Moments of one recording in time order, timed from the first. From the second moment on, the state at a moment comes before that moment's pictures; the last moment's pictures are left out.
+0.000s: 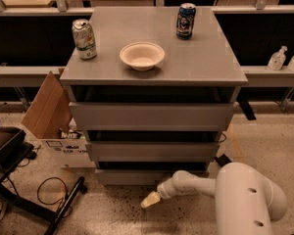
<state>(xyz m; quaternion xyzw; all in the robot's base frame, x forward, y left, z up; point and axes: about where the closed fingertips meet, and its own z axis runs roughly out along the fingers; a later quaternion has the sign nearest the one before) 0.596 -0.037 0.163 -0.37 0.87 0.23 0.21</state>
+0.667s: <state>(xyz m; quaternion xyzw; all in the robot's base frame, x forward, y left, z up) 0.598 -0.036 0.166 -0.38 0.87 0.23 0.21</state>
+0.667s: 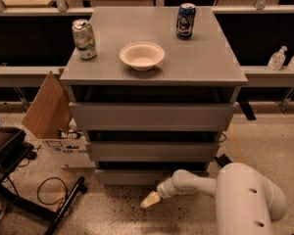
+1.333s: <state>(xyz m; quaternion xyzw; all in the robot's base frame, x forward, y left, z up) 0.638 -0.036 0.156 -0.42 0.85 0.25 0.20</state>
